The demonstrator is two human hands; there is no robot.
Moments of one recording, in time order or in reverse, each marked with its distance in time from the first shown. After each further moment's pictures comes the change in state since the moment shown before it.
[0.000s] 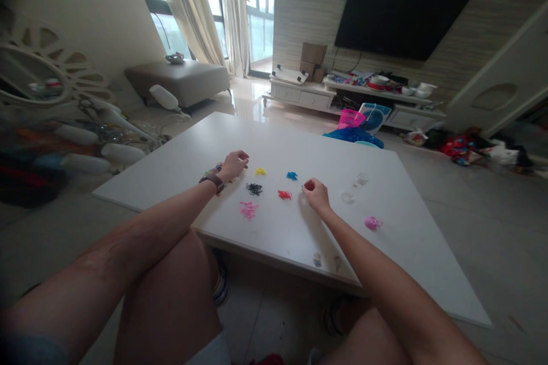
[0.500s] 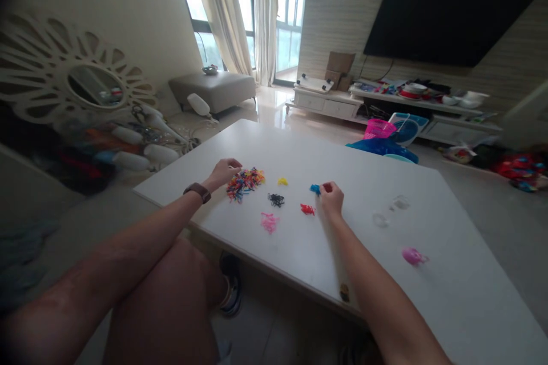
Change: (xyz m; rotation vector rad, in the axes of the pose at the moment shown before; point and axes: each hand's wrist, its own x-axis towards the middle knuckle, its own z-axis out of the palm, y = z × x) left_hand -0.016 -0.056 -0.094 0.117 0.081 -0.046; right_hand 0.045 0.005 0.058 0.102 0.257 -0.048
